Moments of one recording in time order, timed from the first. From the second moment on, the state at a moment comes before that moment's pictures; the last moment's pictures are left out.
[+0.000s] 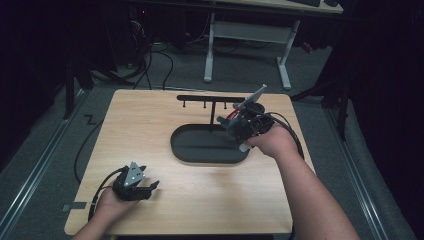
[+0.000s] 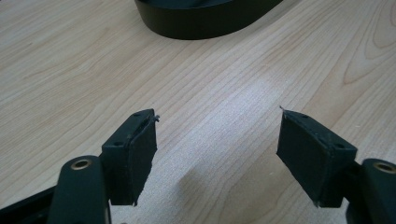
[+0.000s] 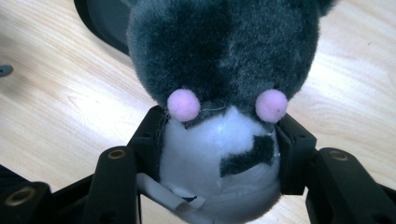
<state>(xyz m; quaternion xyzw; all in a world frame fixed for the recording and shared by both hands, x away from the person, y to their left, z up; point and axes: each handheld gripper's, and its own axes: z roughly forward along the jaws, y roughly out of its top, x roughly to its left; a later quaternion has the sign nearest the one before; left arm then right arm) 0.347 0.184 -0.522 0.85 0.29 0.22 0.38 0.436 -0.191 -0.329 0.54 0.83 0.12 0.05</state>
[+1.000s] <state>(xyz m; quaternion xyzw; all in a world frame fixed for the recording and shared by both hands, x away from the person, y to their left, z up) 0.346 0.183 -0.523 0.86 0.29 0.22 0.37 0.472 -0.177 -0.368 0.56 0.82 0.11 0.06</state>
